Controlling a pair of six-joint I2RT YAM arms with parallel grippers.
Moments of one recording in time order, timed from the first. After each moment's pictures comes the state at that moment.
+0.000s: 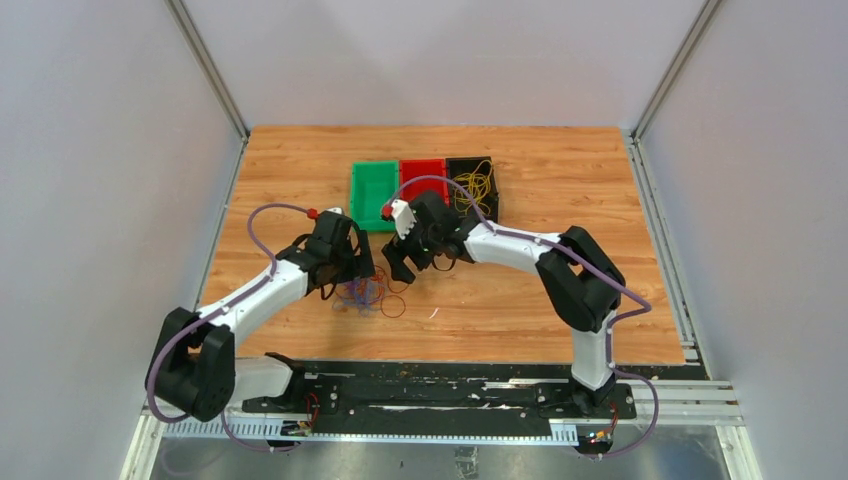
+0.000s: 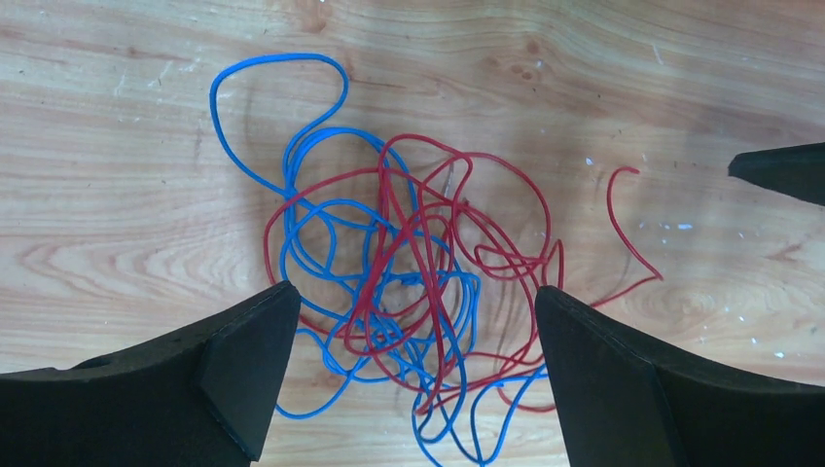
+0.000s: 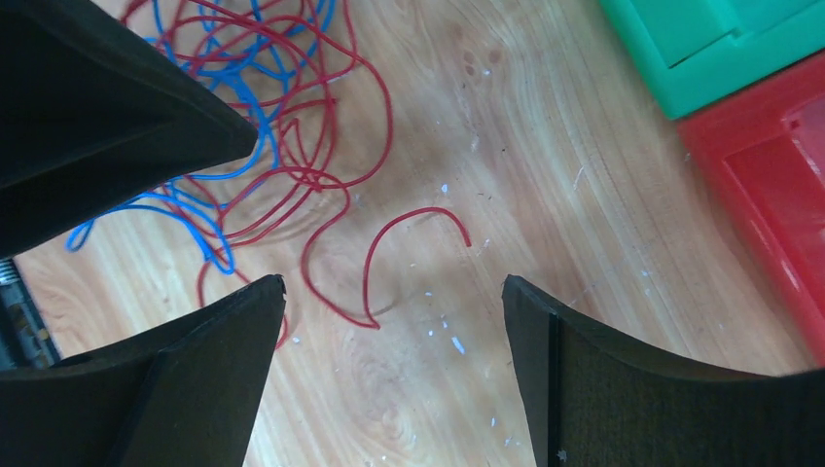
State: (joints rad) left arm -0.40 1.22 0.68 -0.39 -0.14 -0.57; right arm 0.82 1.89 1.29 -0.17 -0.36 -0.09
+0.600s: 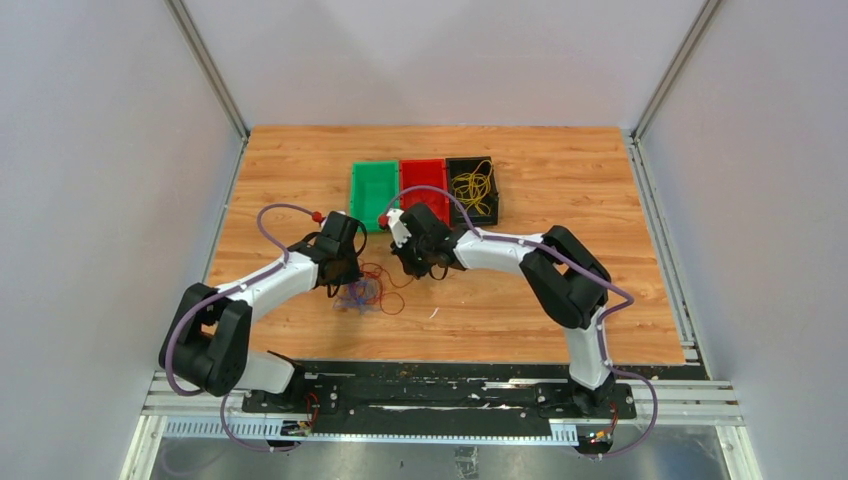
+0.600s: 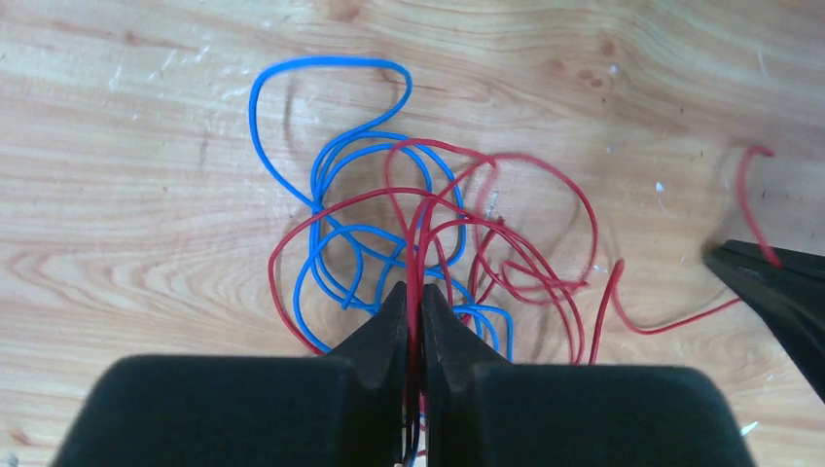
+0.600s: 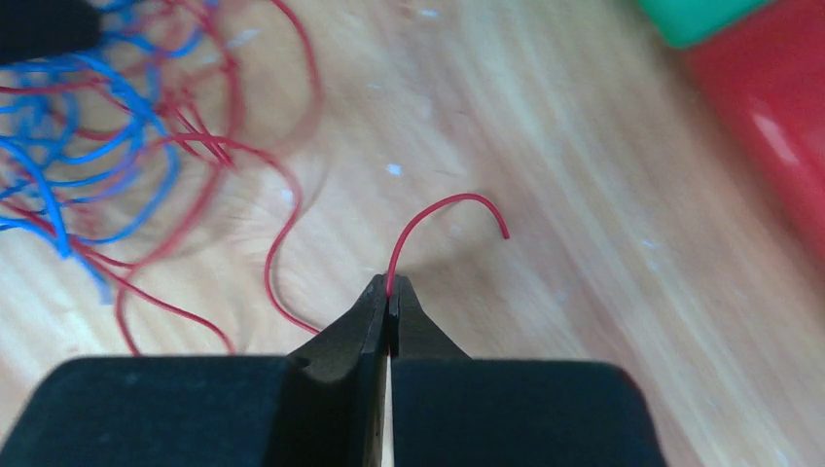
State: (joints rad) left arm -0.40 1.38 0.70 -0.36 -0.18 -0.59; right arm 0.86 1.99 1.30 -0.17 -0.21 -0.05
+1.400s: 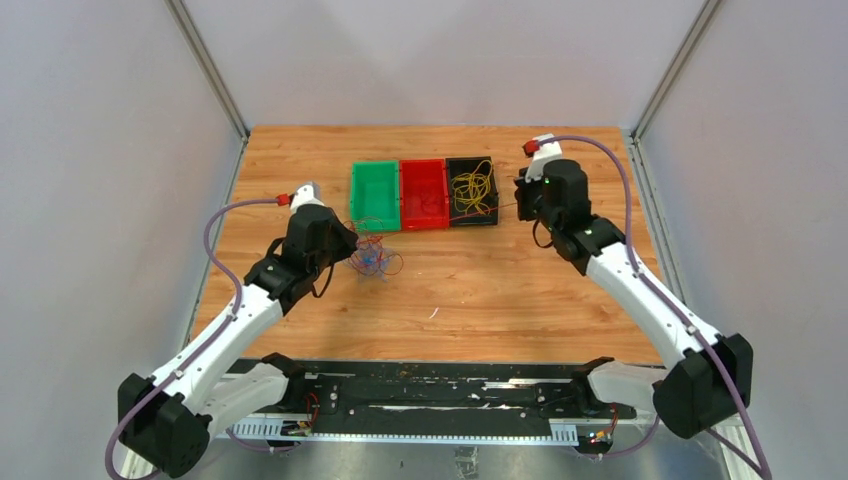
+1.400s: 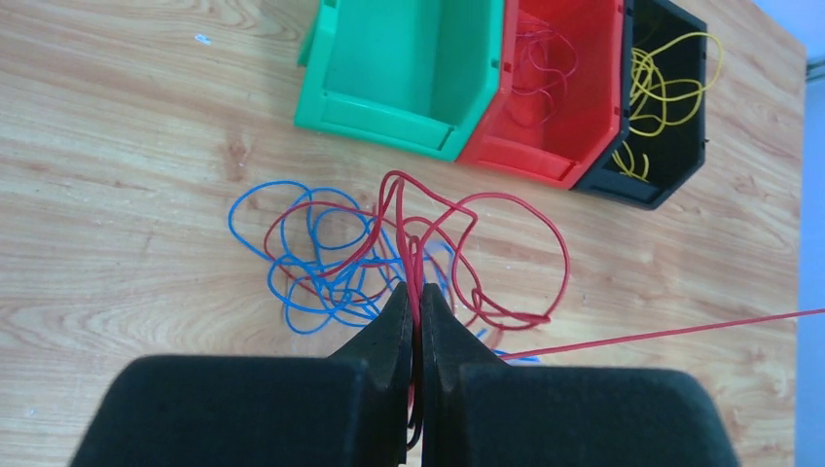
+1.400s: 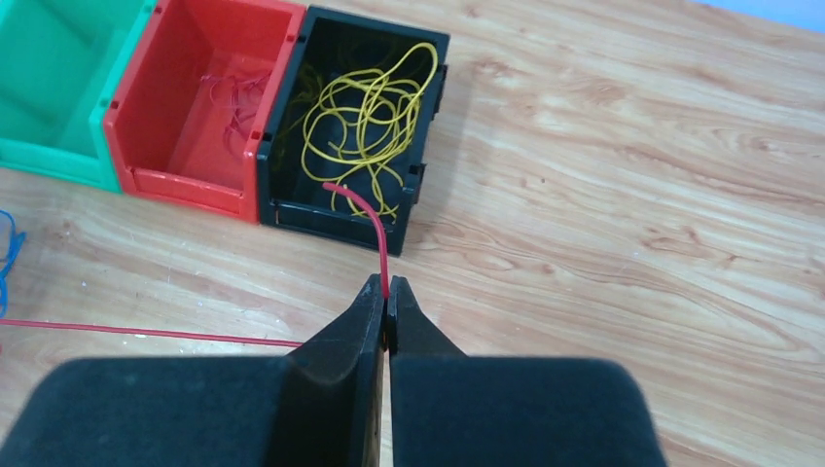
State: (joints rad) left arm -0.45 0.97 0.75 -0.35 -0.27 -0.72; right arm 0.44 1.23 1.03 -0.22 0.17 0.01
